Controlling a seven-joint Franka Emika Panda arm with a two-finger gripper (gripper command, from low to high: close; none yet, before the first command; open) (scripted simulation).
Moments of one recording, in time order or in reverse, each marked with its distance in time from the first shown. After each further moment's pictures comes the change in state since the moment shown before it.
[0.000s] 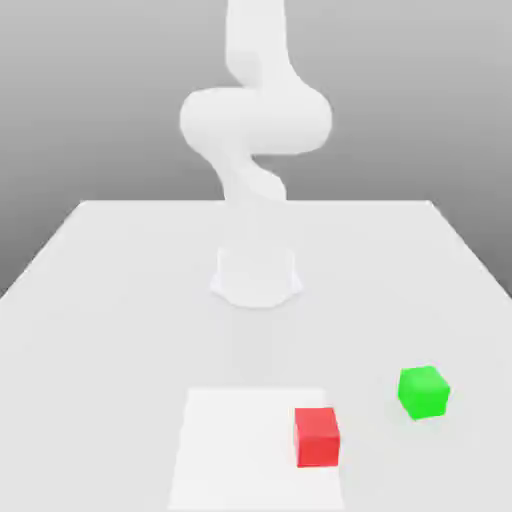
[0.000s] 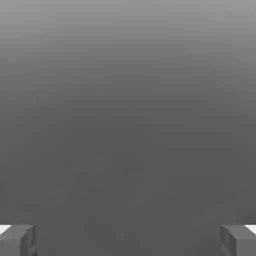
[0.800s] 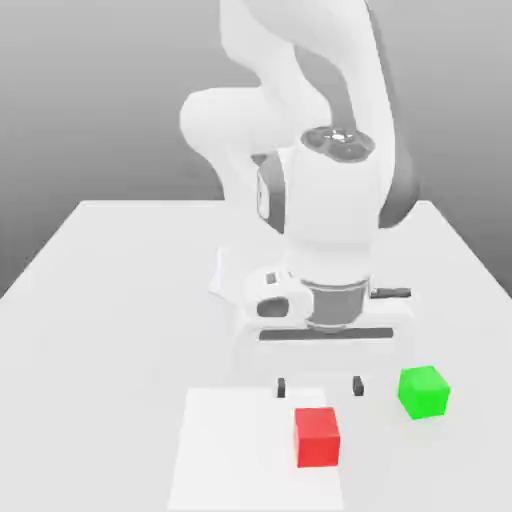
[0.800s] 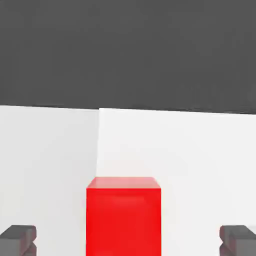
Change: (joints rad) arm 0.019 0.872 0.125 -0.304 -0.060 0.461 0.152
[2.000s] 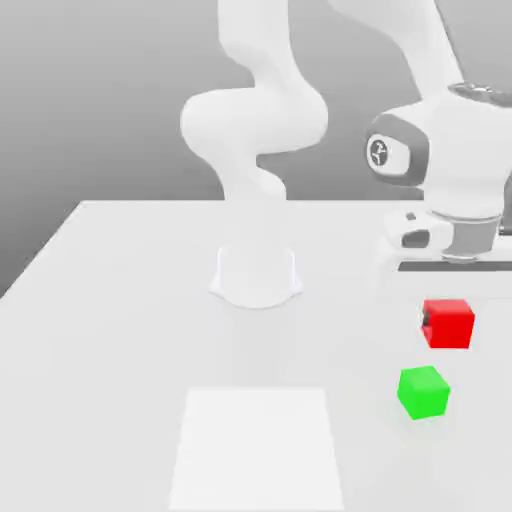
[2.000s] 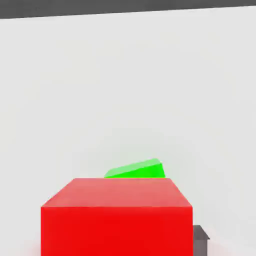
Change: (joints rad) arm 0.320 -0.252 0.177 -0.082 0.137 -0.117 0.453
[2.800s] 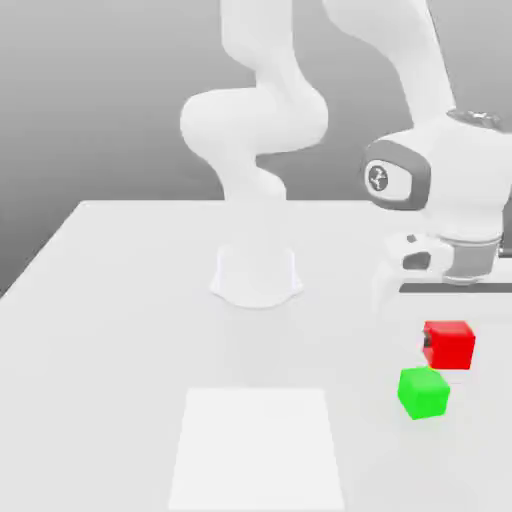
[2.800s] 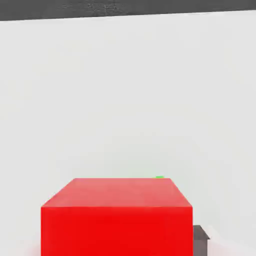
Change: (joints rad) arm -0.023 0.135 -0.010 0.006 -0.174 0.122 0.124
